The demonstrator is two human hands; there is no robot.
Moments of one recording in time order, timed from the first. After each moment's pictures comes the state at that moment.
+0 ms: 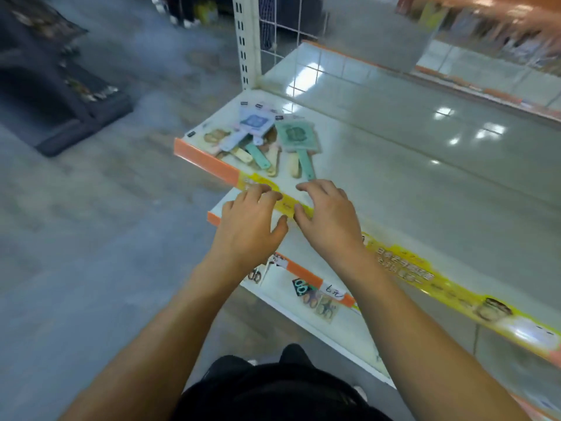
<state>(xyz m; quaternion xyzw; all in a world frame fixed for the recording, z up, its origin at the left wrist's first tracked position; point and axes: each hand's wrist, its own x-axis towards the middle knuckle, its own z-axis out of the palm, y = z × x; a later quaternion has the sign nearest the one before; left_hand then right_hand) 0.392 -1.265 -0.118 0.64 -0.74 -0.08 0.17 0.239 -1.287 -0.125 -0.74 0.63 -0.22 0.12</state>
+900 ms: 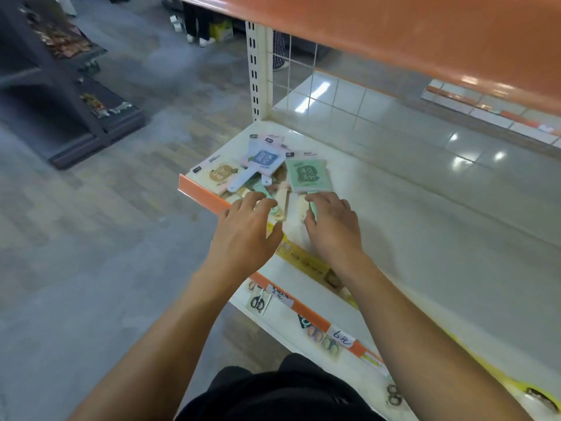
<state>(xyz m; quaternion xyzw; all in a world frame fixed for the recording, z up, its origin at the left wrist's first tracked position) 0.415 -1.349 -0.115 0.66 -0.73 -0.06 0.17 0.248 -1.399 -0.145 -0.73 0.66 -0.14 0.09</state>
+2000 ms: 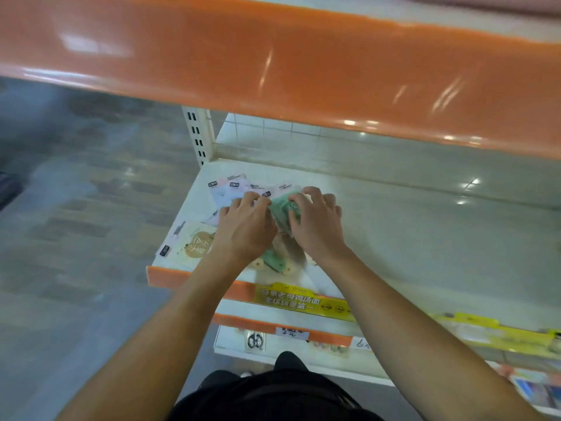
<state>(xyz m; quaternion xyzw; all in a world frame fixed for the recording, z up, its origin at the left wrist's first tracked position) 0.448 -1.525 -0.141 0.52 -0.84 -0.09 0.11 0.299 -1.489 -0.152 -0.60 0.78 -0.15 0.03</state>
